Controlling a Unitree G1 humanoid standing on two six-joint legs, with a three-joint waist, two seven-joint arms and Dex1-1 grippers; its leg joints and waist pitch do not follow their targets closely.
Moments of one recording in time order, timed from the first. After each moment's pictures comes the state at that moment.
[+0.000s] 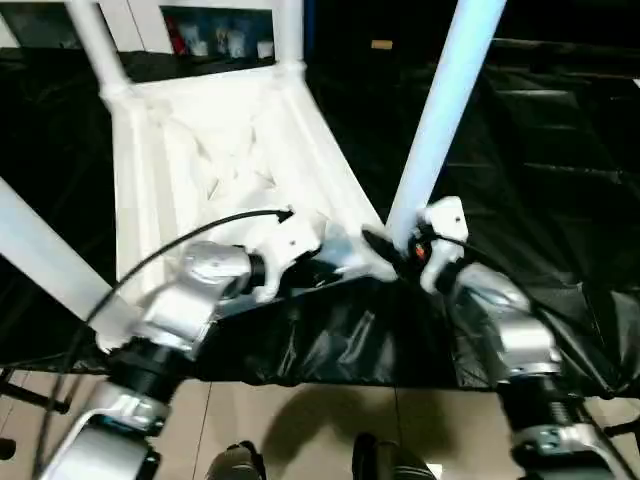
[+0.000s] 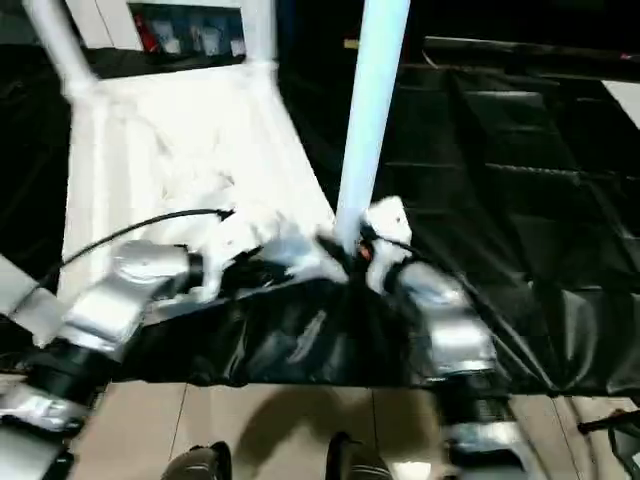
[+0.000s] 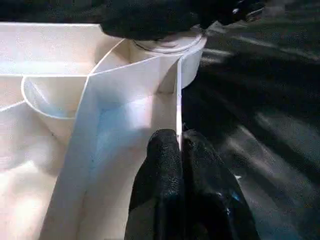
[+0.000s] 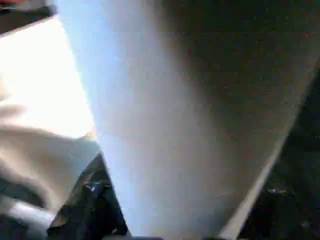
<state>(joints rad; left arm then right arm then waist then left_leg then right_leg) -0.56 0.26 -0.26 0.30 0.05 0.32 -0.91 -0.46 -0.09 0.00 0.39 0.07 0.12 0.45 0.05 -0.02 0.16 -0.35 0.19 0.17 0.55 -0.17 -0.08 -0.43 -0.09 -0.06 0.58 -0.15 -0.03</state>
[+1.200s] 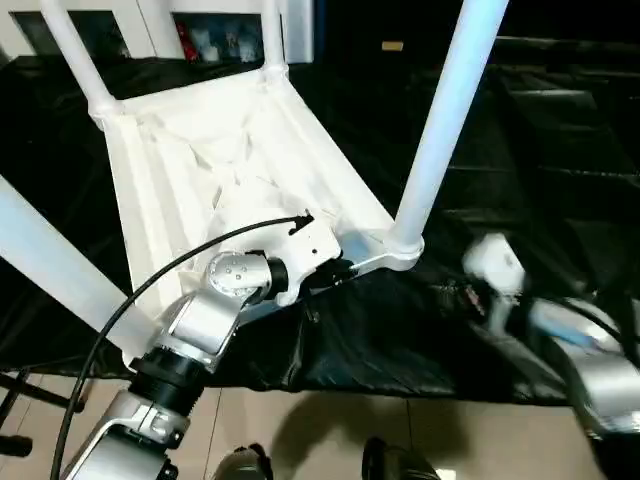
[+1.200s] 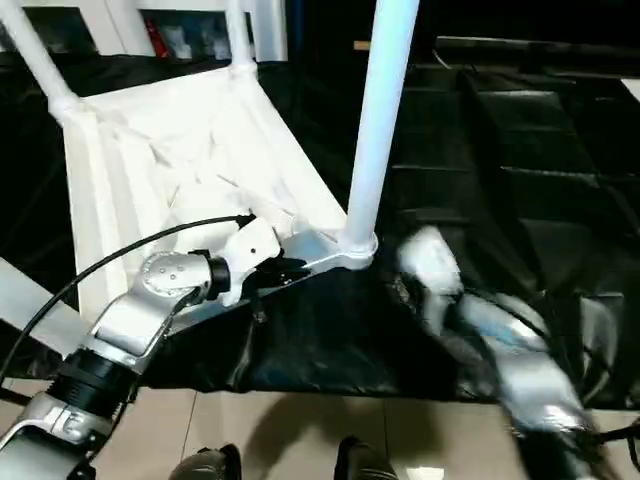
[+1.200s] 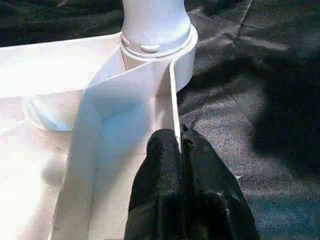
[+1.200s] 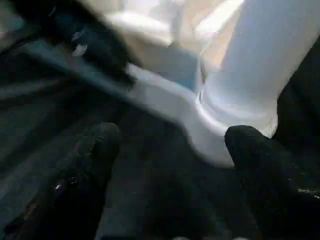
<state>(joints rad) -0.53 0.25 -0.29 0.29 0.08 0.21 -0.88 -0.17 -0.52 0.02 0.09 0.19 0.09 0.93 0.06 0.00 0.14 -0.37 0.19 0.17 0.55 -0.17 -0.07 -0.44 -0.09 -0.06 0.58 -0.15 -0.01</state>
